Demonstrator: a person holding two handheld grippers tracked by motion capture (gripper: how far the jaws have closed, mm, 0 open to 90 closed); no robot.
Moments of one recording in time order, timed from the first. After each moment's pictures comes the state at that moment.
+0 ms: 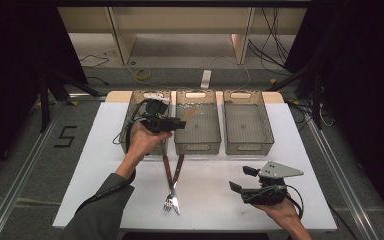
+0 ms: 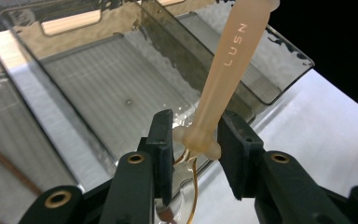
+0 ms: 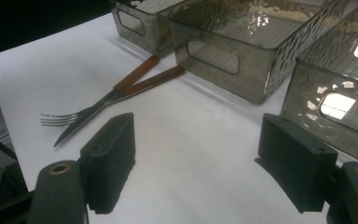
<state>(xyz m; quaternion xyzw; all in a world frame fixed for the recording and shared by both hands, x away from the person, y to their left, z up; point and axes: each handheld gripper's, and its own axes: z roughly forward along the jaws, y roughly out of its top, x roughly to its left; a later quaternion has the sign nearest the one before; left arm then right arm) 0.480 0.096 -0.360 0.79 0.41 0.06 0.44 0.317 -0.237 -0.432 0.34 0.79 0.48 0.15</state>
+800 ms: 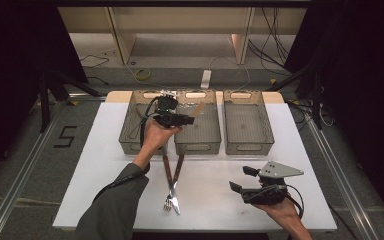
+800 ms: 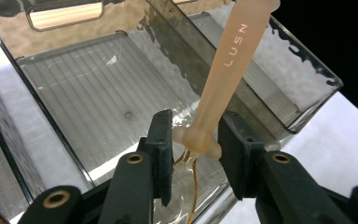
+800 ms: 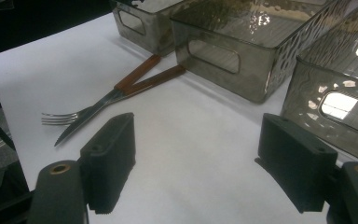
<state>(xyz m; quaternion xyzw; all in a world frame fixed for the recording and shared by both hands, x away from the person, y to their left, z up) 0.514 0.073 -0.382 0.78 0.44 0.05 0.43 0.318 -0.238 -0.432 0.34 0.79 0.48 0.14</state>
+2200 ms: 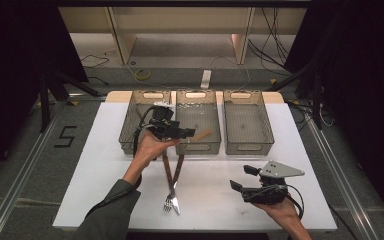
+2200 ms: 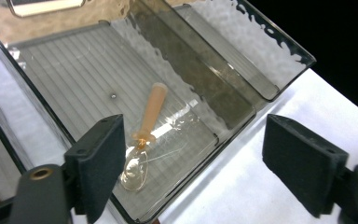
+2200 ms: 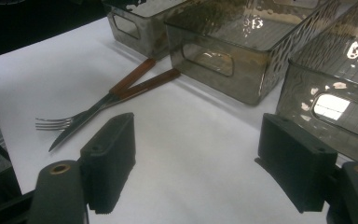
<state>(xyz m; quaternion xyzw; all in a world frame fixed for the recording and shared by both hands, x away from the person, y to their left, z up) 0.478 0.087 -0.383 0.79 0.40 0.05 0.46 0.317 -0.238 -0.432 0.34 0.79 0.49 0.15</state>
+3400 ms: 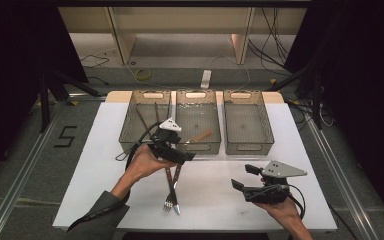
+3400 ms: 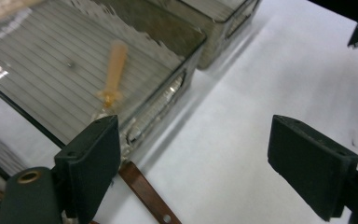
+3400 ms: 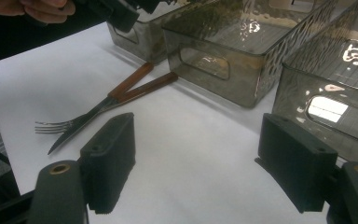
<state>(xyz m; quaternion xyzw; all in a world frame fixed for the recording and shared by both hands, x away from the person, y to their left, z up) 0.428 0.081 -0.401 0.86 0.30 0.06 0.40 0.318 -0.243 -0.431 0.35 0.78 0.49 0.15</state>
